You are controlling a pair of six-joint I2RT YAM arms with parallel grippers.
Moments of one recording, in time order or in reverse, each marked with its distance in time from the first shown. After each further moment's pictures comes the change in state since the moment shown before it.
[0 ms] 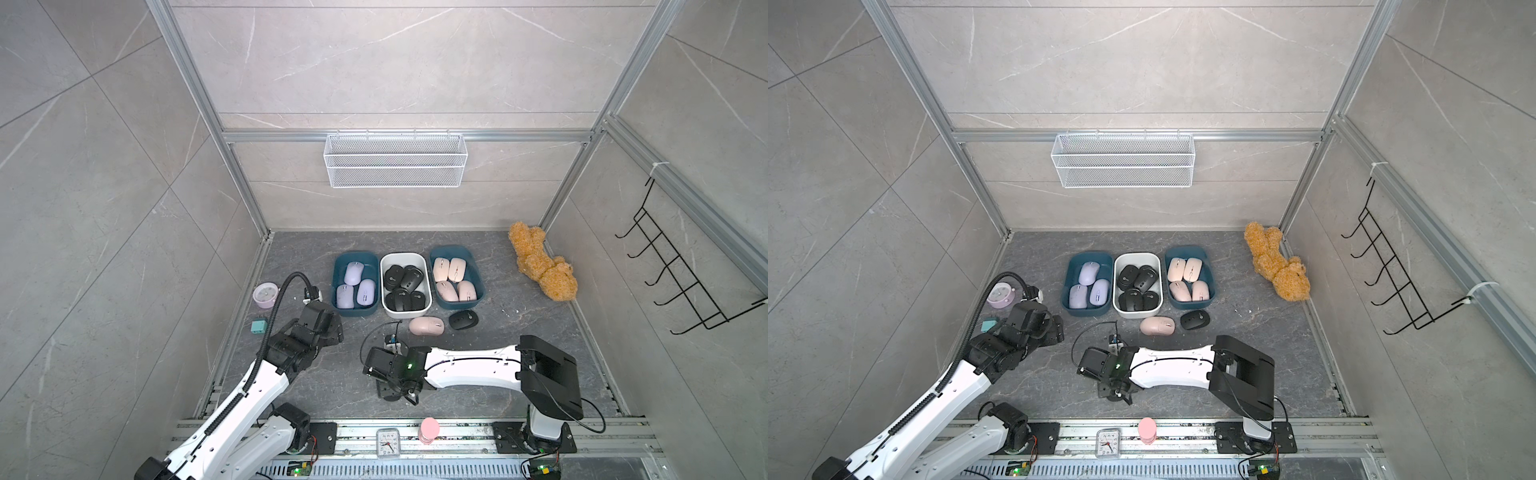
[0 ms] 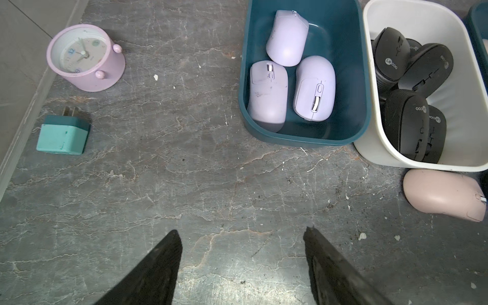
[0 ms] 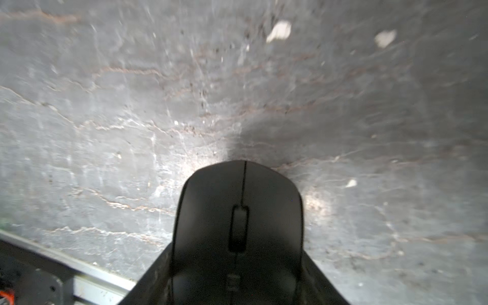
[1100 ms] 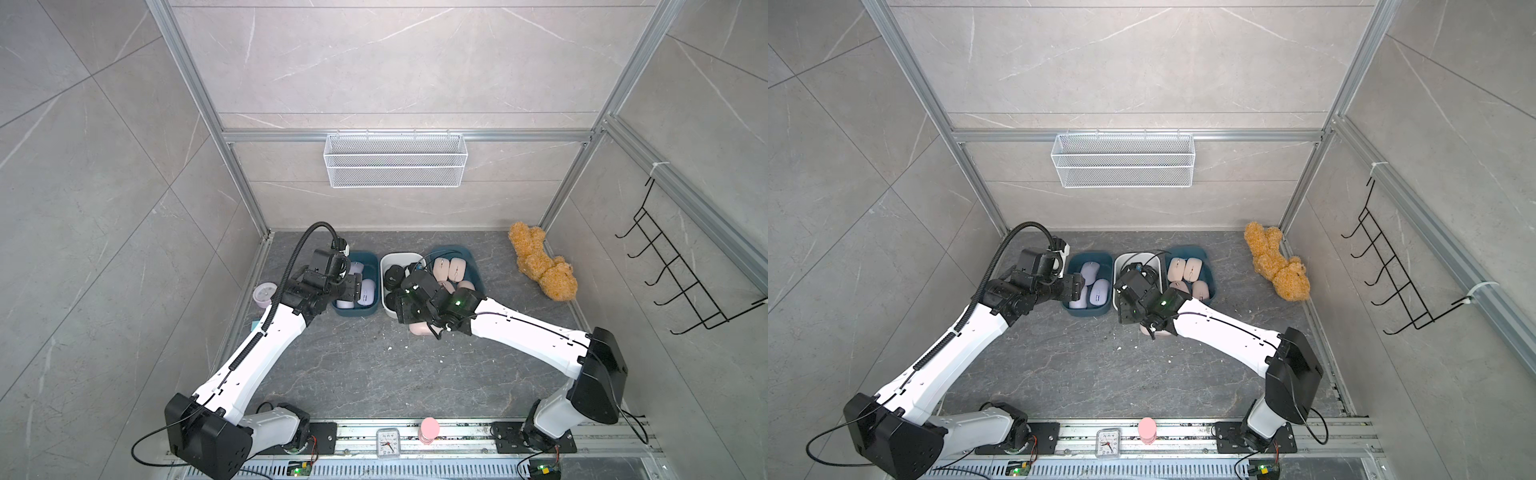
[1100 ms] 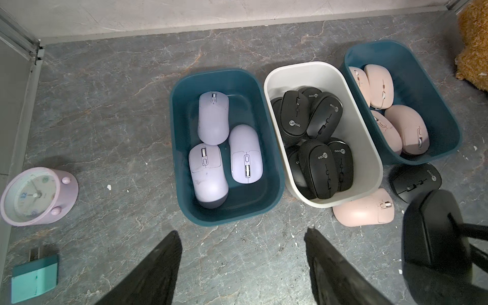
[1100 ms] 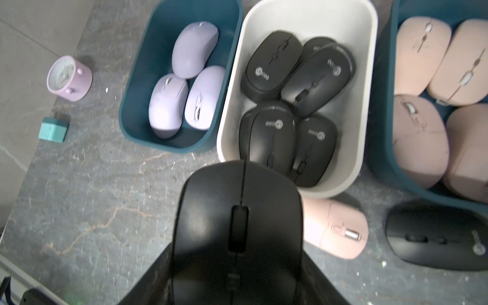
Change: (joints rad) left arm 0.071 0.358 0.434 0.041 0.227 0.317; right arm -0.384 -0.174 0.163 0.045 0.066 -0.452
